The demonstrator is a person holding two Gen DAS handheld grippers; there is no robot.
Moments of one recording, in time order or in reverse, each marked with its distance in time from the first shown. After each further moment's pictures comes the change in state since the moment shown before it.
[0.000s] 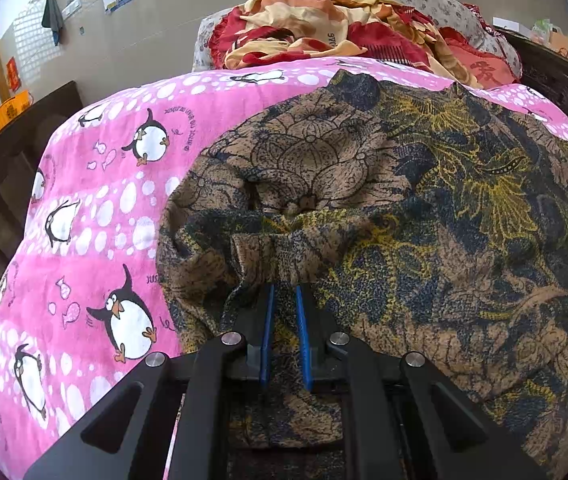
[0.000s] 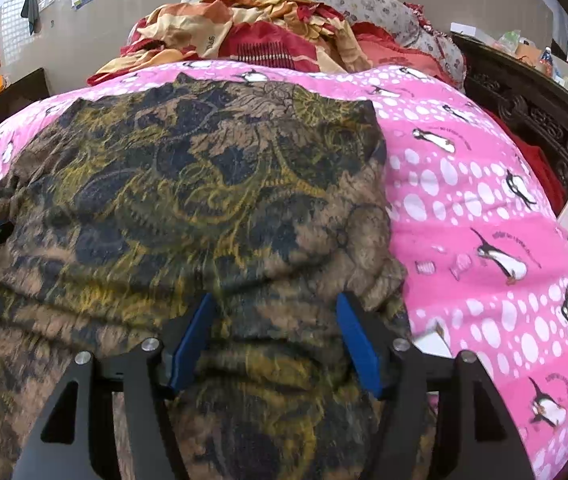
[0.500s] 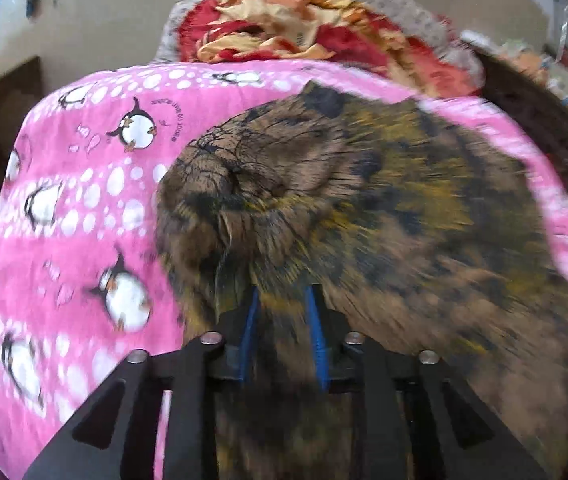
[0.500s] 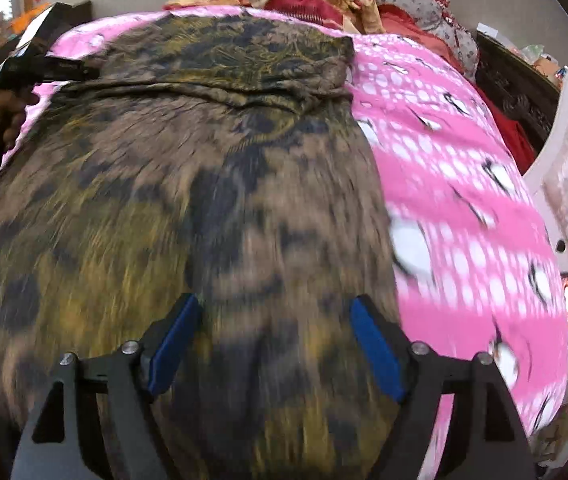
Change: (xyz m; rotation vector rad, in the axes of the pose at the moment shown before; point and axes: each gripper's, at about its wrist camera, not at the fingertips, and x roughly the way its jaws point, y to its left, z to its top) left arm -0.047 0.033 -0.008 -0.038 0.047 -0.281; right arm -0.152 -0.030 -0.168 -0.173 0.119 0.049
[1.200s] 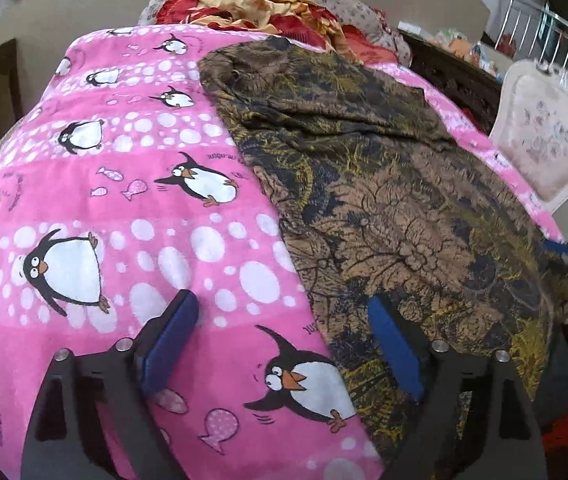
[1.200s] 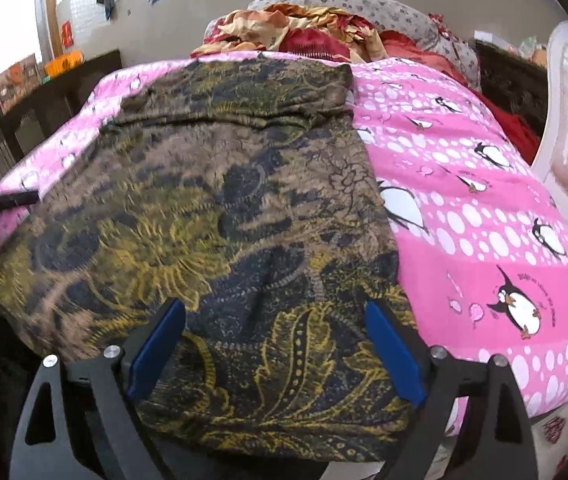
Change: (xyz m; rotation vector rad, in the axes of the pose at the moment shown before) left arm -0.102 0.031 -0.171 0.079 0.035 -0.150; right arm -0.033 -0.020 -0.045 0.073 -0.170 0.157
